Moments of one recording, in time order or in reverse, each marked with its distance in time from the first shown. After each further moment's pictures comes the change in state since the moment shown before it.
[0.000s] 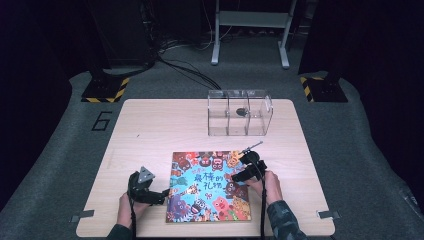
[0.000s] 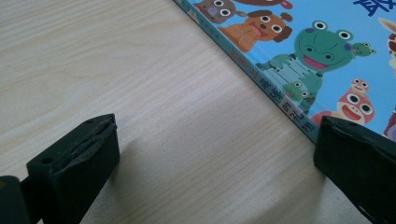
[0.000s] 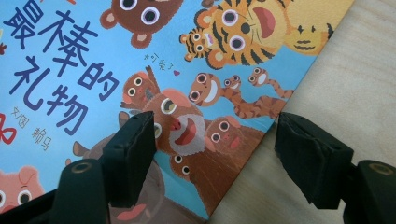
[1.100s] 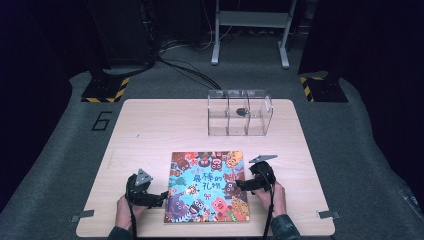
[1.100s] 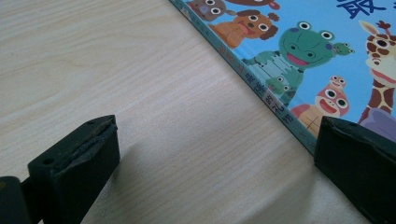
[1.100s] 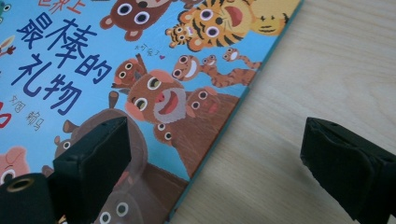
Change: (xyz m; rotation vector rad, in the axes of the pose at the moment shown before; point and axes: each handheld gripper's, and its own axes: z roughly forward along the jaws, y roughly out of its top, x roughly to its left) left arm -0.002 -0.006 -0.008 -0.009 -0.010 -0.040; right arm -0.006 -0.044 -0.009 -0.220 -0.017 -0.014
